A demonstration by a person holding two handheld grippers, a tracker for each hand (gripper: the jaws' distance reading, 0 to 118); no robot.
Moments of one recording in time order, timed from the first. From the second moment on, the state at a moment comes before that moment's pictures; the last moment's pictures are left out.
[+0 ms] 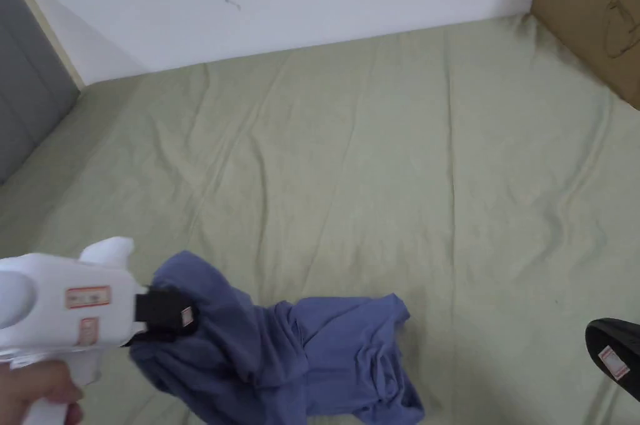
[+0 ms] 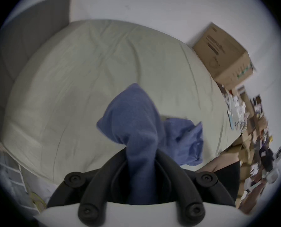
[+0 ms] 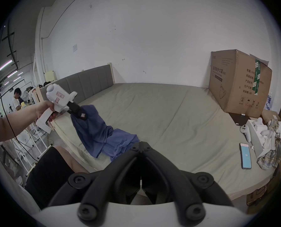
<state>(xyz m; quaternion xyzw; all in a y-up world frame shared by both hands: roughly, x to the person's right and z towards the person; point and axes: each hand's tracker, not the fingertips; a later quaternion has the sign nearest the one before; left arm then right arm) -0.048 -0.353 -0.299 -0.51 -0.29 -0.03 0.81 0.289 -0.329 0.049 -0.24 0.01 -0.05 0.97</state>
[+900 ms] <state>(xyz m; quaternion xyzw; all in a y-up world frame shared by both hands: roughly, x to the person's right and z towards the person) 0.081 -0.422 -0.260 -0.46 -0.30 -0.16 0.82 0.316 -0.336 0.084 -0.23 -0.01 -0.08 0.97</state>
